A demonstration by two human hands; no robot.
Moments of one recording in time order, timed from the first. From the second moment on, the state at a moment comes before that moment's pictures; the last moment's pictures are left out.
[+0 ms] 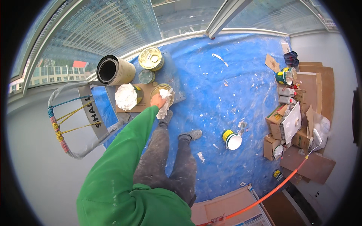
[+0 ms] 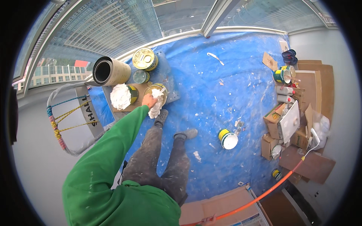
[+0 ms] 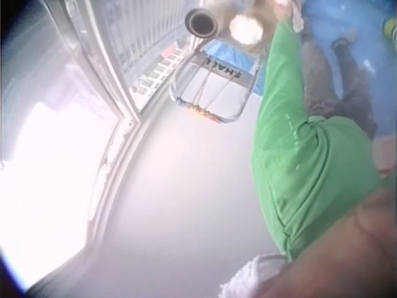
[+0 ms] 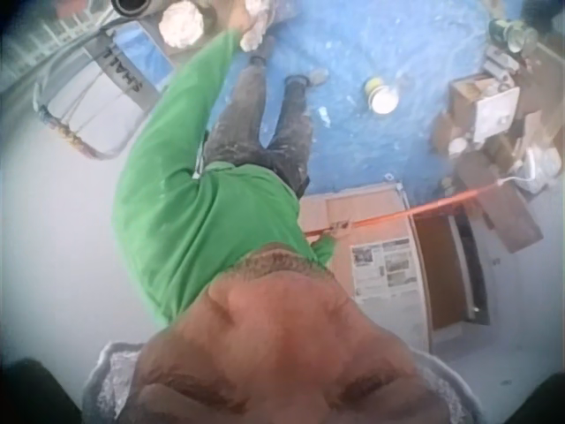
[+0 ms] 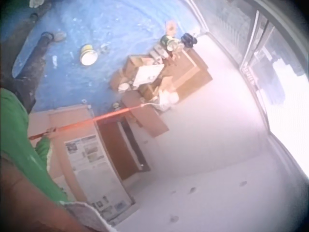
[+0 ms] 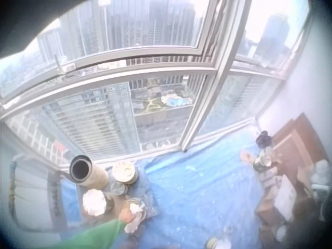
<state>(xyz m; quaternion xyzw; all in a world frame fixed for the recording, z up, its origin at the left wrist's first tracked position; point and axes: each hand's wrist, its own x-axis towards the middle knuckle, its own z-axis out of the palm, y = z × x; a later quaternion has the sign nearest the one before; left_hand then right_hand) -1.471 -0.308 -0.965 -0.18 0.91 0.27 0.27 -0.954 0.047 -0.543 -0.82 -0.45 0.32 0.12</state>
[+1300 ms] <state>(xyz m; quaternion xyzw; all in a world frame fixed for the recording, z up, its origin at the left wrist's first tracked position) -1.478 -0.382 -0.938 -0.14 0.88 0.20 0.42 -0.829 0.144 -0.598 -0.78 -0.40 0.47 0.14</state>
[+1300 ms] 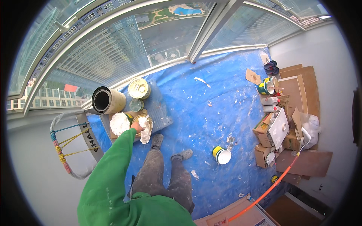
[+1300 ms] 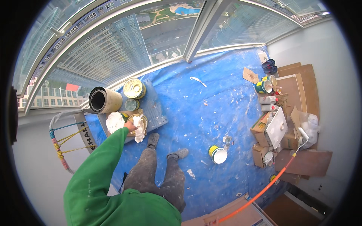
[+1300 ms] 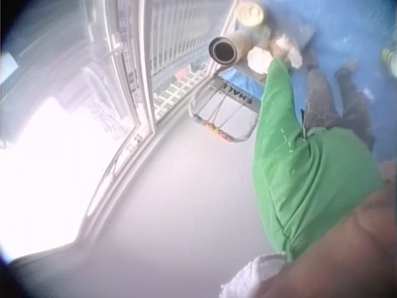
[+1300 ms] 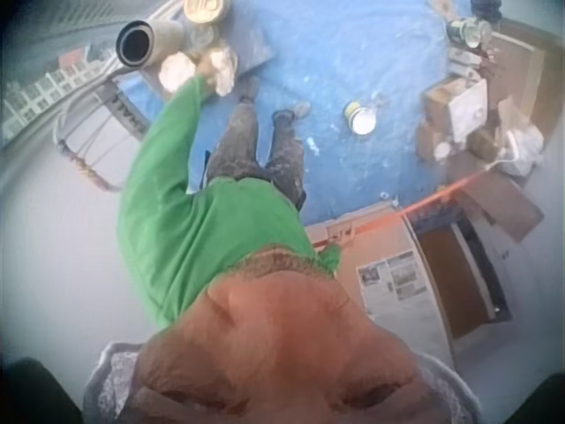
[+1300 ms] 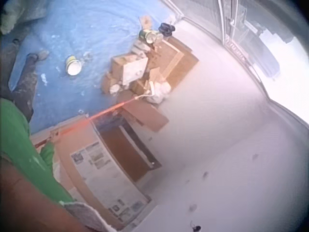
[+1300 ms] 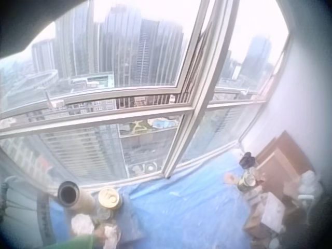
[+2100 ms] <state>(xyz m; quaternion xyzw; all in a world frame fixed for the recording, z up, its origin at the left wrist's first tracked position) -1.413 -0.261 -0.859 -0.31 0.12 0.61 0.72 -0.938 0.263 -0.601 -0.74 -0.40 0.42 0.33</state>
